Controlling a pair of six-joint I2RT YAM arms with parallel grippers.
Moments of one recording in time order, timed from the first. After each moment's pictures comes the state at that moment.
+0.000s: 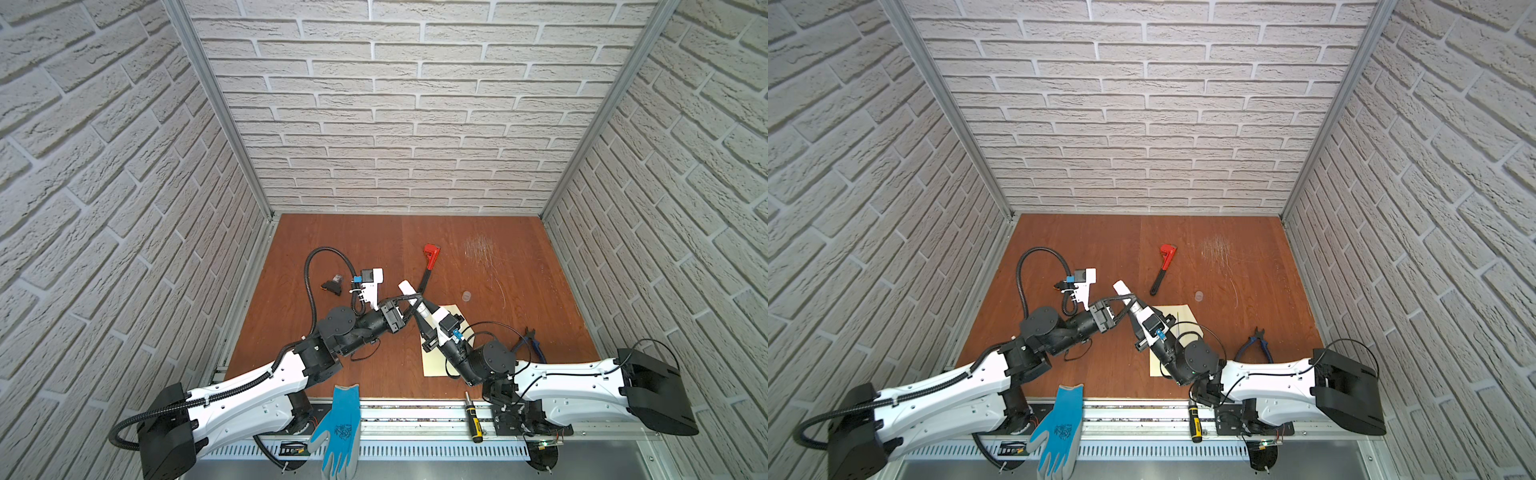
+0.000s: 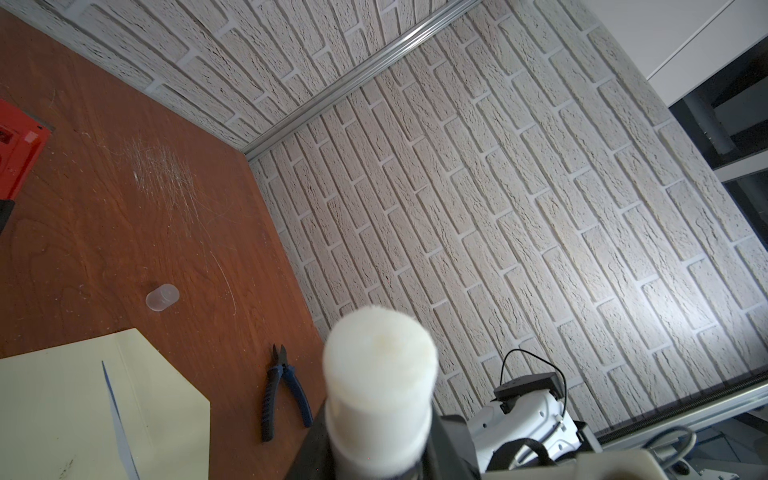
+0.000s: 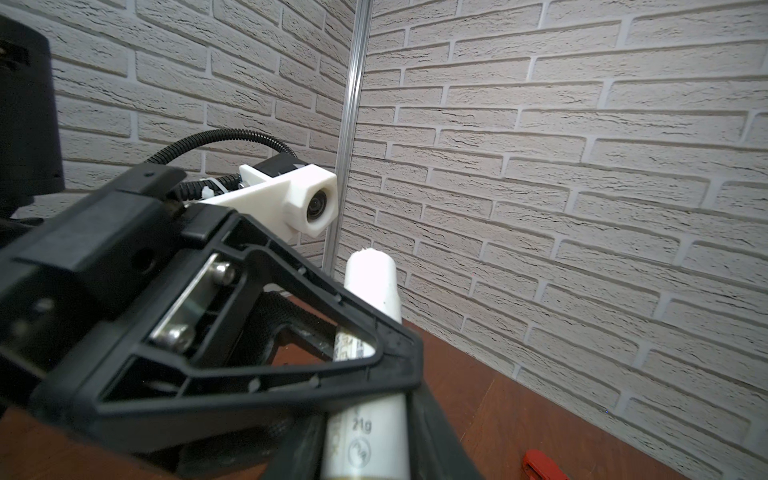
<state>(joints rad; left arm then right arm) -0.99 0.92 0.52 0.49 0.08 -1.07 1.21 1.17 0.42 1.02 0.57 -0.29</state>
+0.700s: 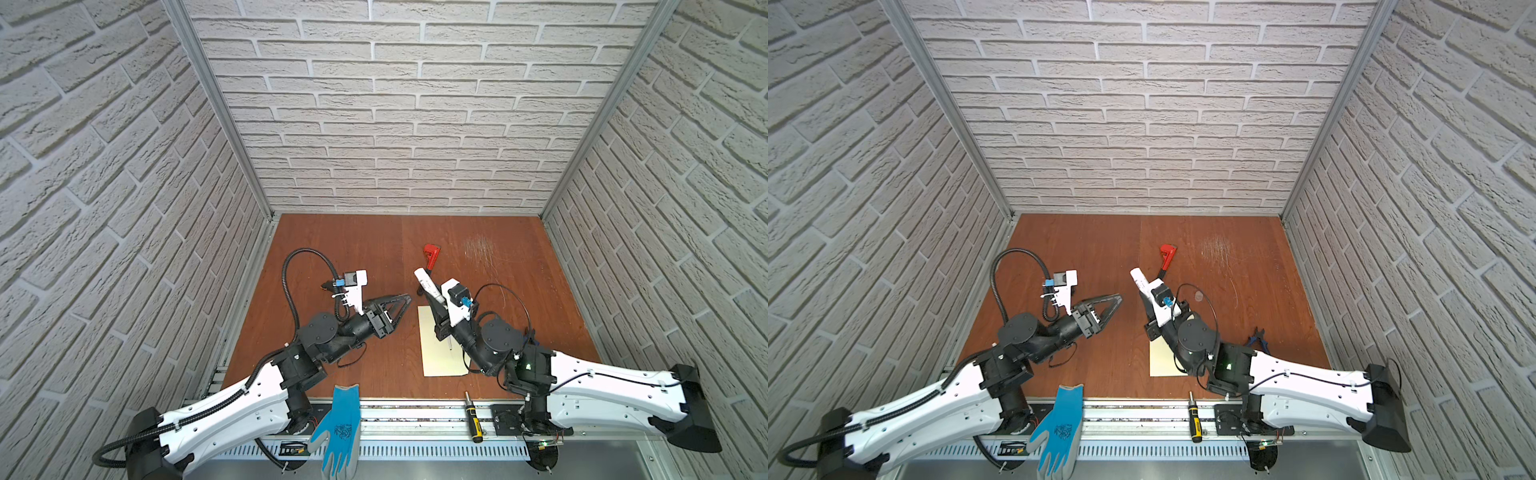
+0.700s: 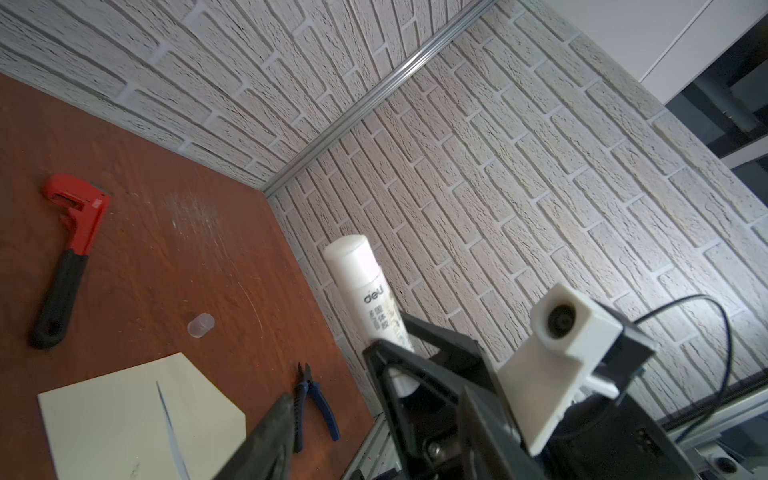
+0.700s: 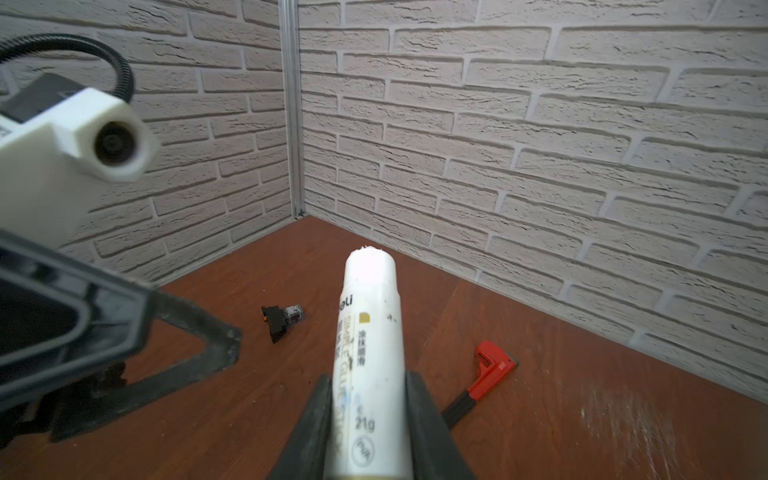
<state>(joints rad) -0.98 0.70 0.52 0.27 -0.03 -0.91 1.16 0.94 0.76 0.05 0.70 0.06</state>
